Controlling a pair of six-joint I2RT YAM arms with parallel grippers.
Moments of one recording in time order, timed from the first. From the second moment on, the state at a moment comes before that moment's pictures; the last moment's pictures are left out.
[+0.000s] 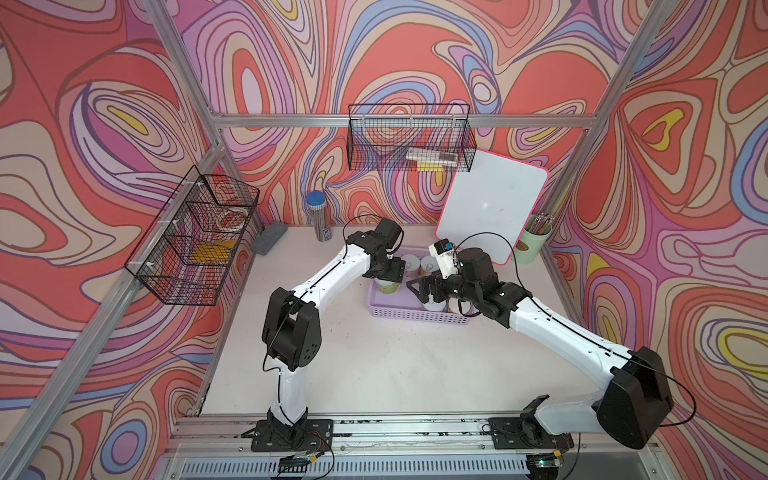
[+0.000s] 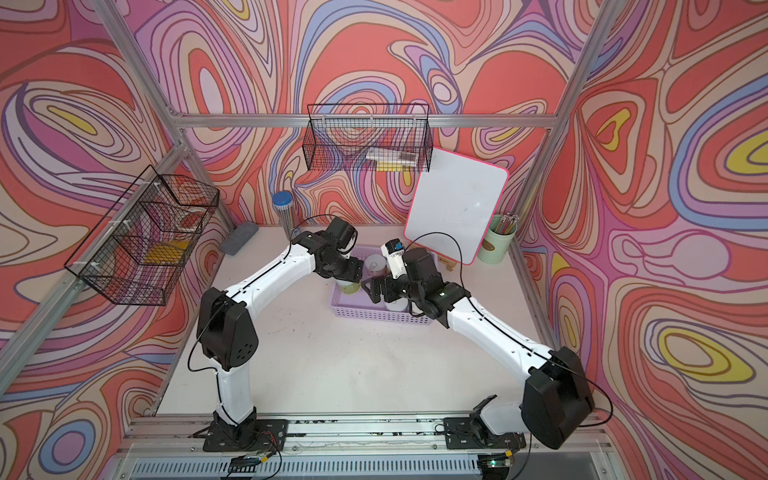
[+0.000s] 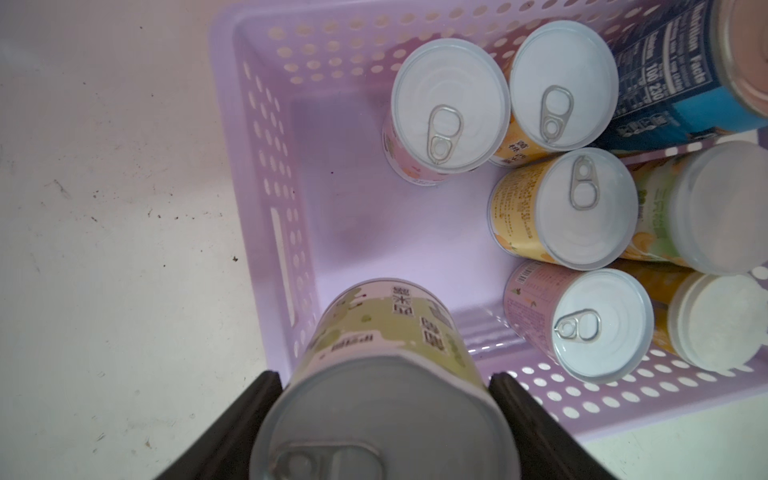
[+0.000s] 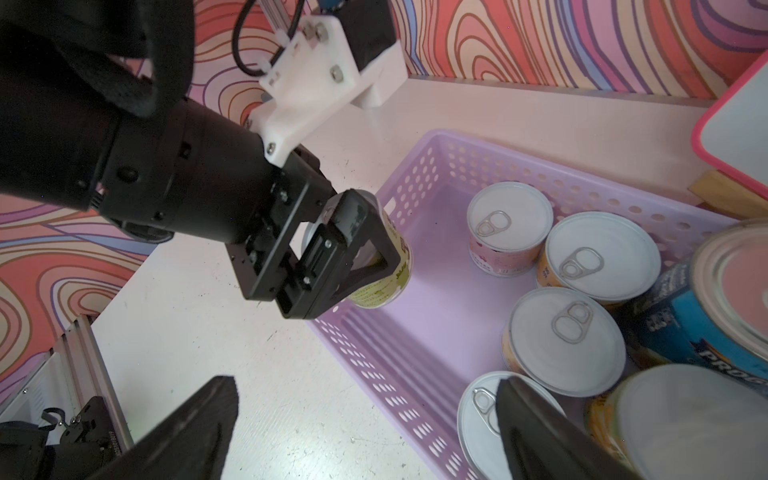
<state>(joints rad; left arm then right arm) -0.55 1.98 1.81 -0.96 -0.02 -0.31 0.55 1.36 1.05 -0.23 -0.23 0.25</state>
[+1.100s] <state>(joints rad) -0.60 2.14 1.82 -0.76 -0.11 -0.53 0.37 1.25 0.93 -0.19 -0.24 0.37</state>
